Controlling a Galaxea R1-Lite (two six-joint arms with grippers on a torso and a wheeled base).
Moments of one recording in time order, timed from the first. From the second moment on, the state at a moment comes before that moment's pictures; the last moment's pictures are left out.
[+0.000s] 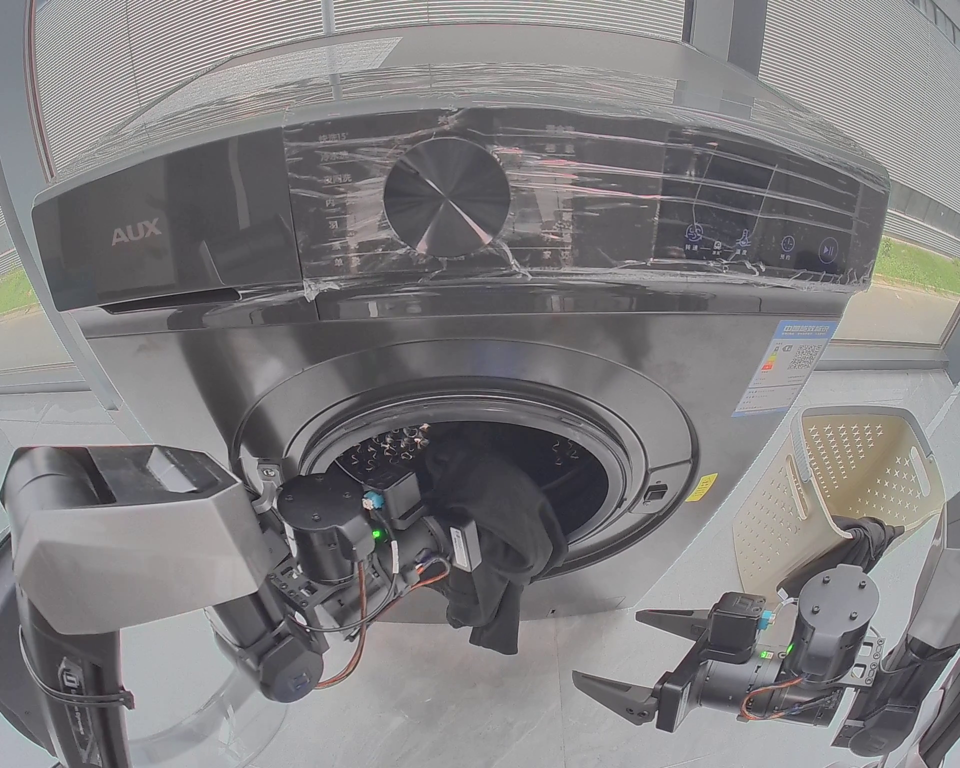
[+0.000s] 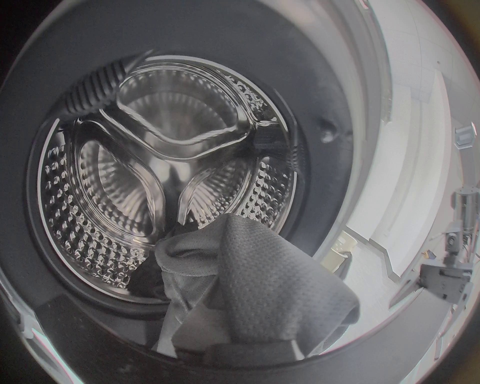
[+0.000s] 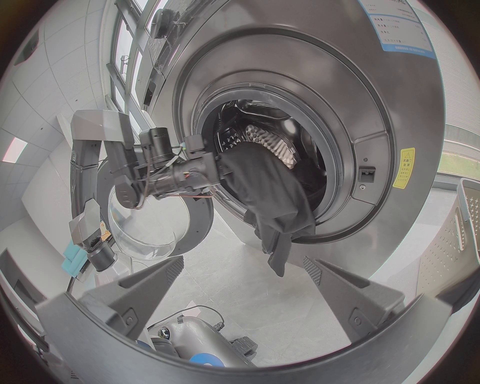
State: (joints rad) left arm -0.62 2.22 -0.64 -1.55 -0.01 -0.15; right arm 0.79 1.90 -0.04 -1.55 0.05 0.21
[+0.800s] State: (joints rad) left arm -0.59 2.52 -1.28 -1.18 0.06 -0.19; right arm 0.79 1.88 -0.03 -1.55 0.05 0.21
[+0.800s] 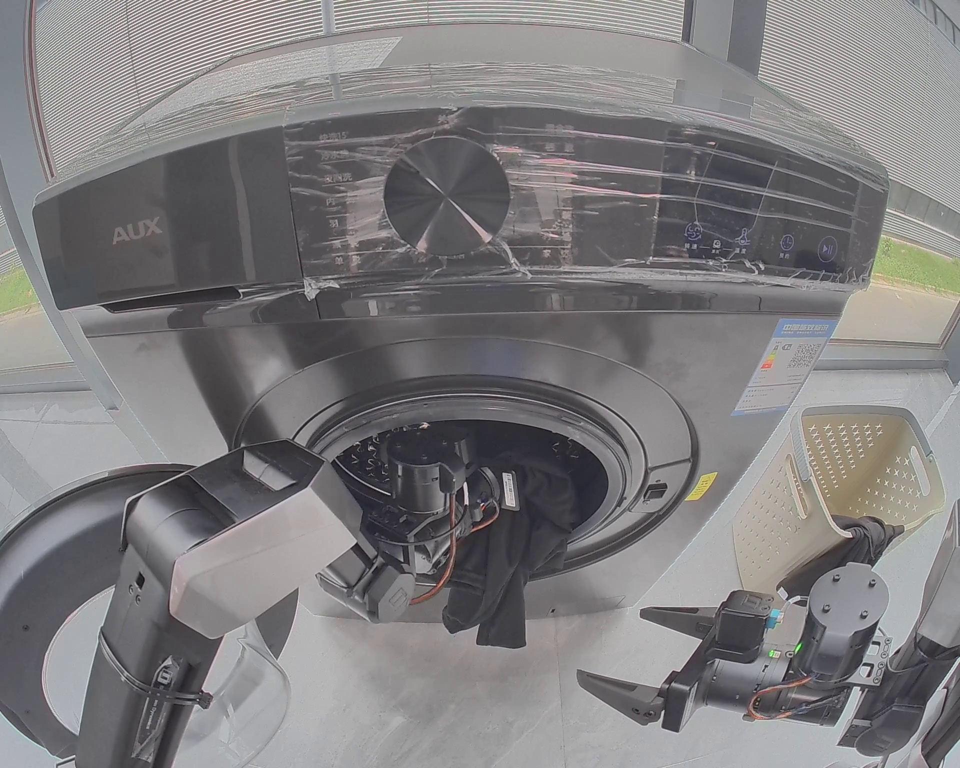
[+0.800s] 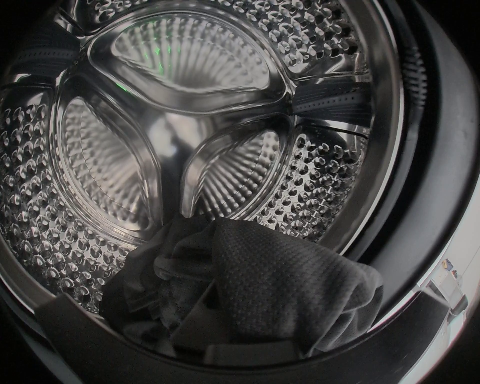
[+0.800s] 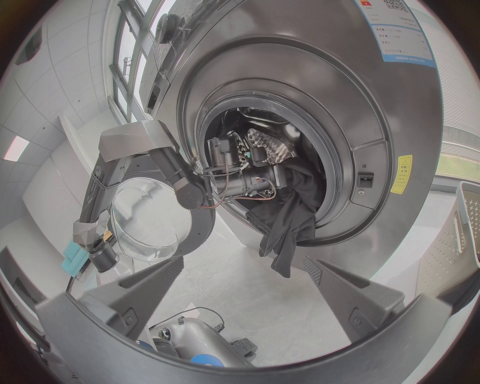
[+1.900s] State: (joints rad) left arm -0.53 2.60 -1.58 -0.84 0.15 -0.20; right arm 0.78 1.87 -0.06 -1.55 0.05 0.21
